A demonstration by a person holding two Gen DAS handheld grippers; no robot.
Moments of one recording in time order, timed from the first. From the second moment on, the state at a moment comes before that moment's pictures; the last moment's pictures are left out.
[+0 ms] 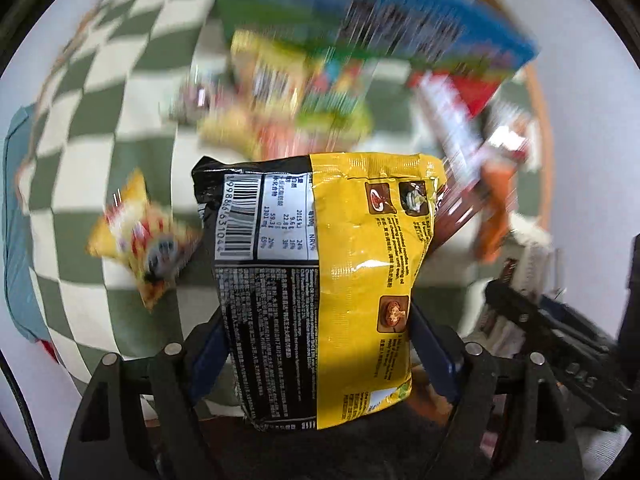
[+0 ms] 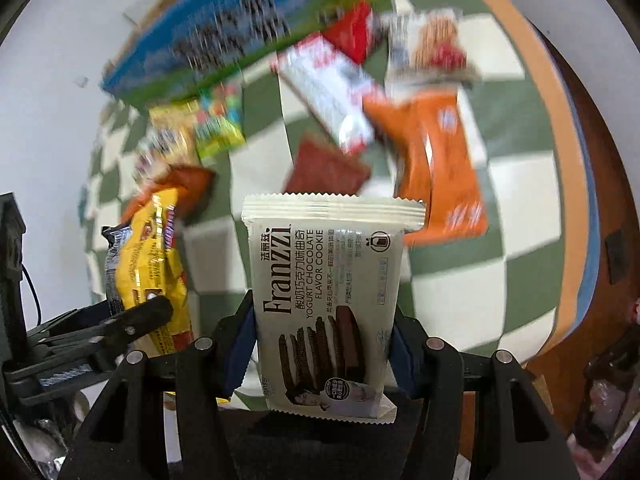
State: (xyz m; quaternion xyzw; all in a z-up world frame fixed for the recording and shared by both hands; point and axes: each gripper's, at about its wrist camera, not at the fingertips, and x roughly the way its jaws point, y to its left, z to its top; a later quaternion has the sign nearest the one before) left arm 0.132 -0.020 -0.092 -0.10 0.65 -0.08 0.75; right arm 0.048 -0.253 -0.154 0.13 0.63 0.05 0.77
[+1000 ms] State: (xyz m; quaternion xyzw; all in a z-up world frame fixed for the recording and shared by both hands) left arm 0.544 -0.069 -0.150 -0.11 0.70 -0.06 0.70; right arm 0.453 -0.216 -0.132 0.05 0.62 0.11 0.77
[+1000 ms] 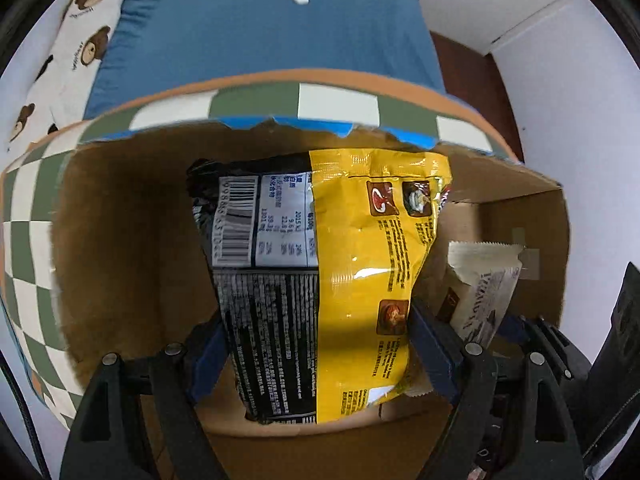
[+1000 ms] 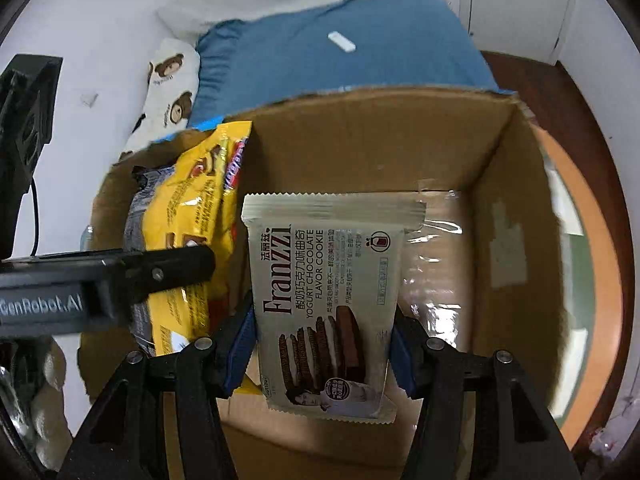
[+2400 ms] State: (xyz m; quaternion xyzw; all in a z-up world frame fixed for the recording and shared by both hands) left arm 0.357 -0.046 -0.017 -0.06 0.51 -0.01 0.86; right arm 0.301 -0.223 0.001 0.02 0.53 0.06 0.85
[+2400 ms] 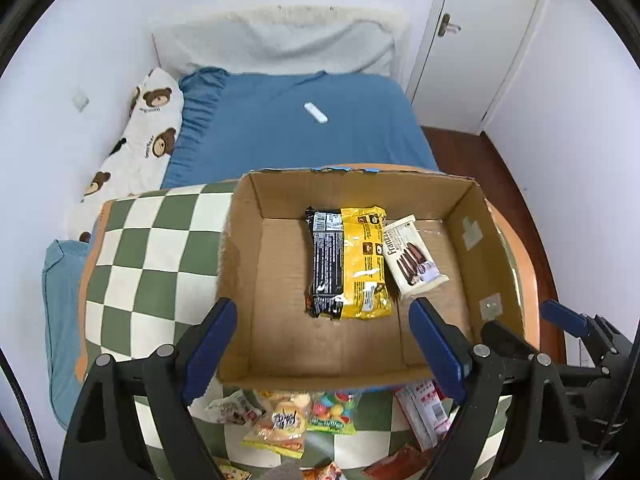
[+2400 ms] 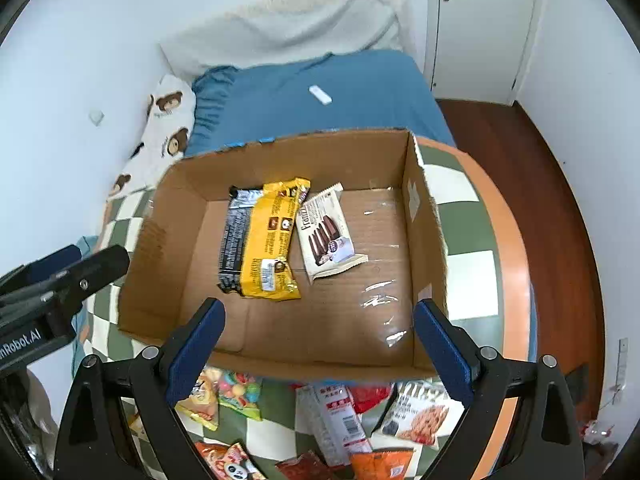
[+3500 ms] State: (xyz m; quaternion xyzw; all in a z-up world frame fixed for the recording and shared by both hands) left arm 0.178 -0.128 -0.270 0.24 0.67 -0.13 0.69; right arm 0.128 -0.317 -0.173 0.13 0.65 -0.03 0.75
